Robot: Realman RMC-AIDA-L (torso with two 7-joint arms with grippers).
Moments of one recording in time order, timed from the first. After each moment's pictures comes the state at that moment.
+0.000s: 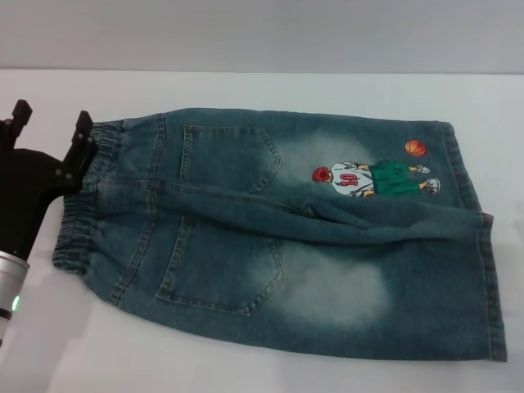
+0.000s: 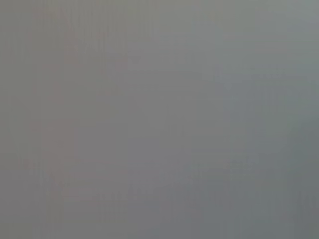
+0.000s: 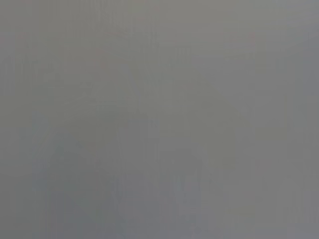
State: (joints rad) left arm -0.21 -2.07 -0.87 -0.40 2.46 1.34 0.03; right arm 0.17 2.09 1.44 0.11 0.12 1.54 -2.84
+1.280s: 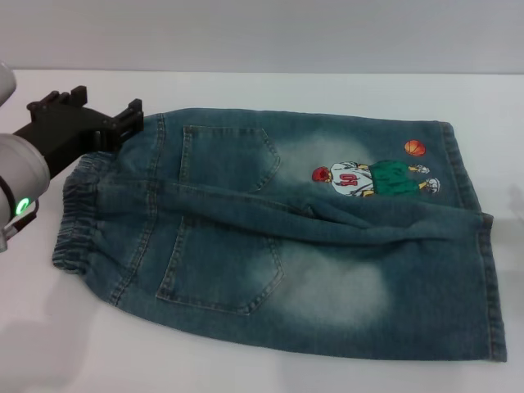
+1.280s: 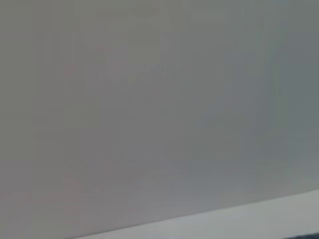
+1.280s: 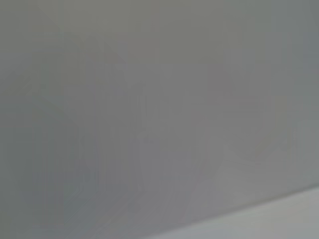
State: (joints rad) left arm 0.07 -2.04 -1.32 -1.65 2.64 -0.33 0.28; right arm 0.10 1.98 1.43 0.50 -0.05 0.95 -2.39
